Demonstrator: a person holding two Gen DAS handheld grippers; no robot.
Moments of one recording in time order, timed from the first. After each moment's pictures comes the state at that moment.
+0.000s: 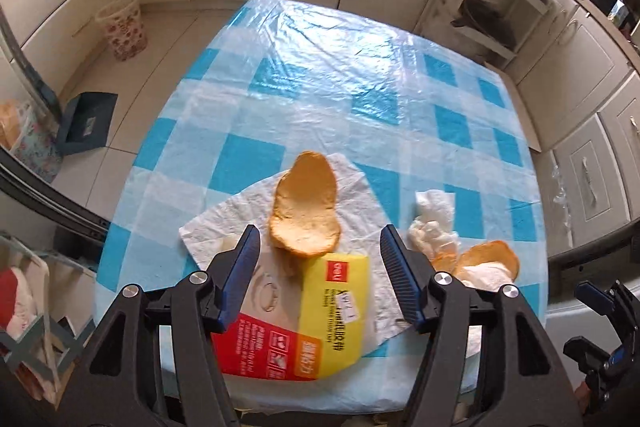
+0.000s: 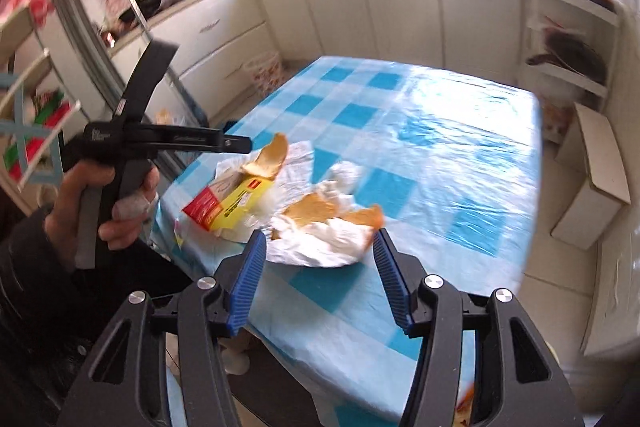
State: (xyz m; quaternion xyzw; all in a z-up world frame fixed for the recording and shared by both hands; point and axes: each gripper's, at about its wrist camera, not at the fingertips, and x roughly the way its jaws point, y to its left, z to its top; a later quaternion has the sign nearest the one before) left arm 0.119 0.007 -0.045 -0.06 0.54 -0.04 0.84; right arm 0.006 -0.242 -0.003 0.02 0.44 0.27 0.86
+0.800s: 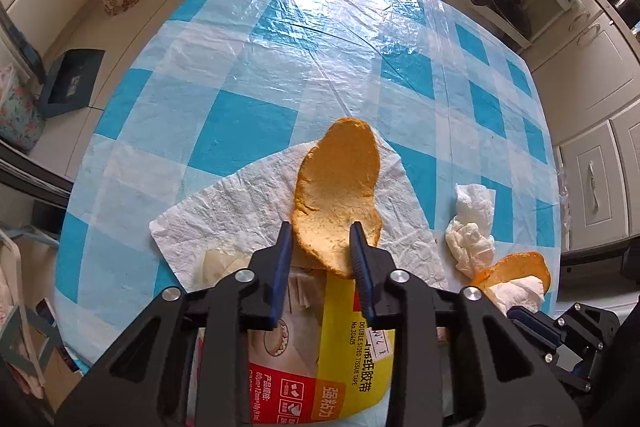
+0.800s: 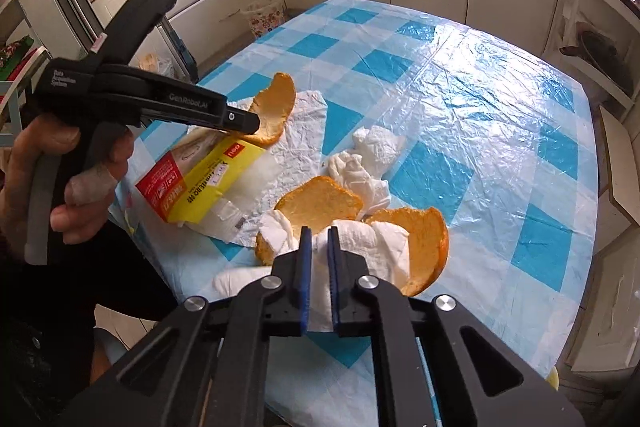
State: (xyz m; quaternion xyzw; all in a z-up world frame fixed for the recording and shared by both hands) left arm 0.146 0.009 -0.094 -0.10 0.59 -0.05 0.80; right arm 0.042 -0.188 -0.061 -0.04 0.49 0.27 0.83
